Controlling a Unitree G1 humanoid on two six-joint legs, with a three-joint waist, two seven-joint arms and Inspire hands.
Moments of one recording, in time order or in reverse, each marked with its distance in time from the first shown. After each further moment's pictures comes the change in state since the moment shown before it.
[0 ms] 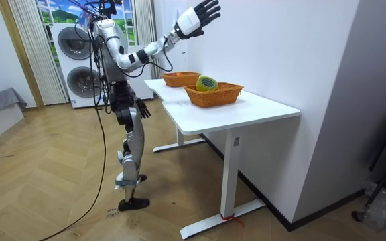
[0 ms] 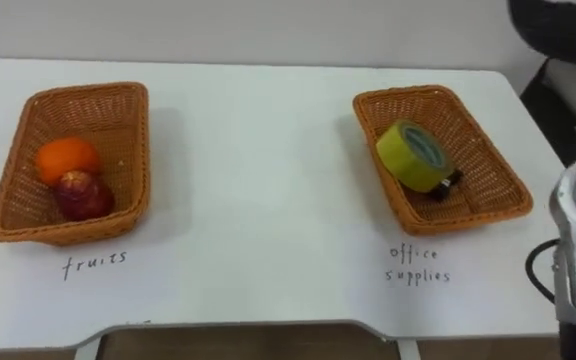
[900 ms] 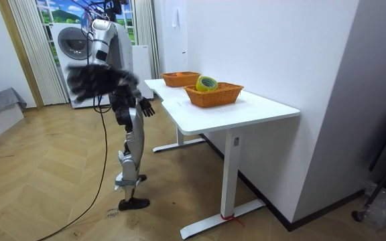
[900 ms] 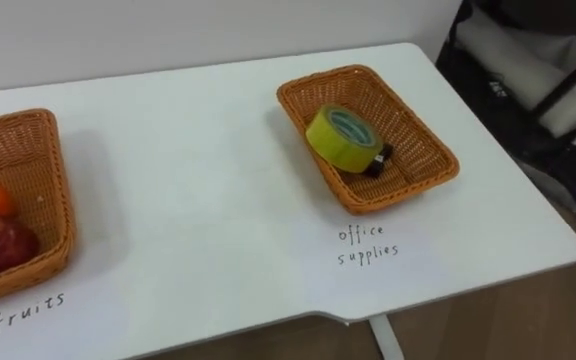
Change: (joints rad) left arm 0.071 0.009 0.111 0.018 -0.099 -0.059 0.090; right arm 0.402 0.148 -0.351 0.673 0.507 -0.156 -0.521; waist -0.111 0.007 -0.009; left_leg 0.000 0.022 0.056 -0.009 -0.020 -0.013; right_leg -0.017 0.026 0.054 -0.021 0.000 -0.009
